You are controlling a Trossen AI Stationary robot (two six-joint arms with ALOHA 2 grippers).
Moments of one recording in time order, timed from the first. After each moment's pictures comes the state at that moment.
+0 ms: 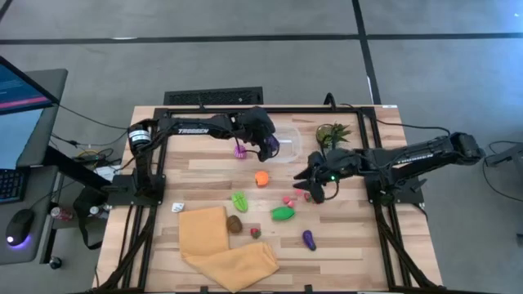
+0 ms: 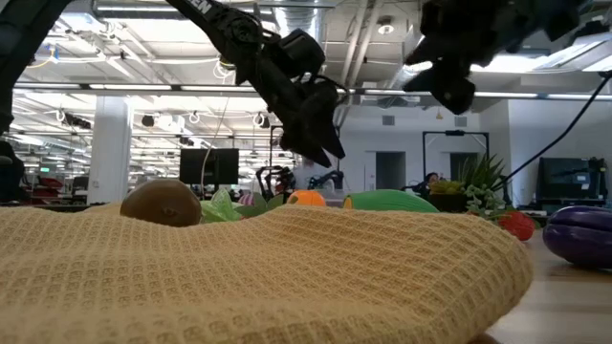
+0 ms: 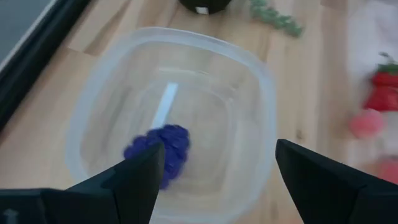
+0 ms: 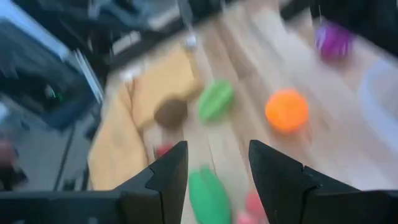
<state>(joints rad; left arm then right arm) 0.37 1.89 1.38 -0.28 0.15 0.01 0.09 1.10 0.65 -0.09 -0.06 0.48</state>
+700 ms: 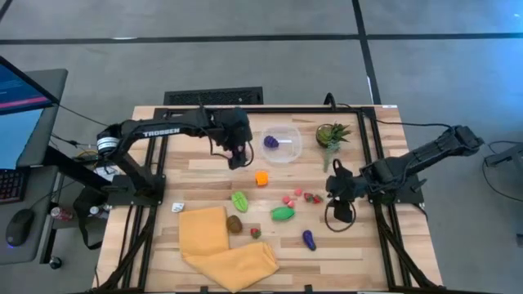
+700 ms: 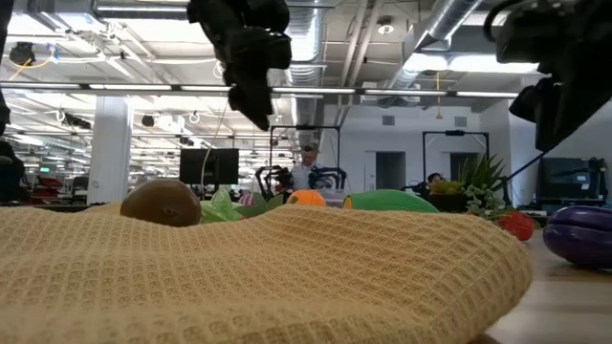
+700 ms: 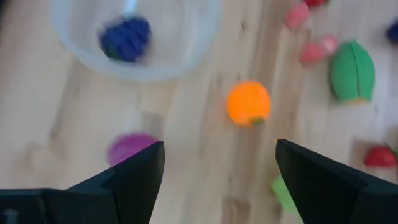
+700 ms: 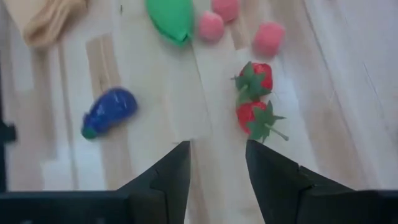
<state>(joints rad) 0.31 1.61 1.36 -0.83 0.17 0.03 0.38 1.01 0.65 -0.71 0.07 0.54</state>
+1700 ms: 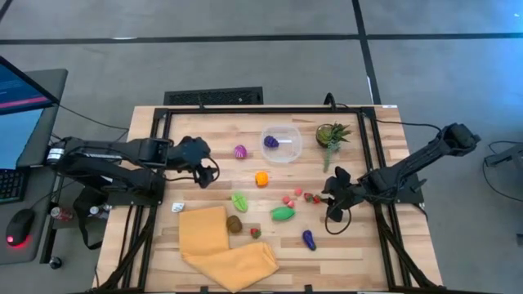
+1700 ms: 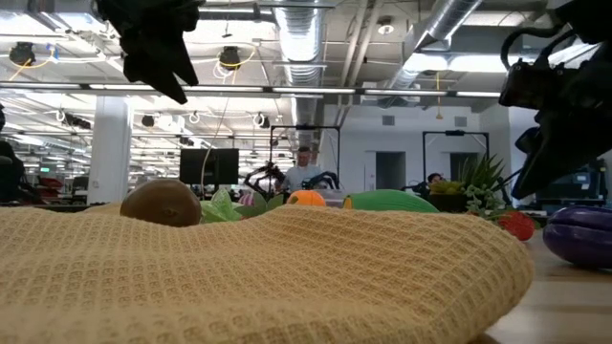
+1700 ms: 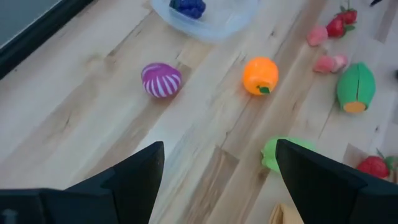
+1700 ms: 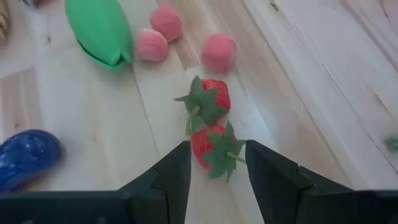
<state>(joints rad) 0.00 1.01 0.89 -0.75 -0.28 -0.51 0.44 1.05 0.39 -0.35 0.34 0.67</state>
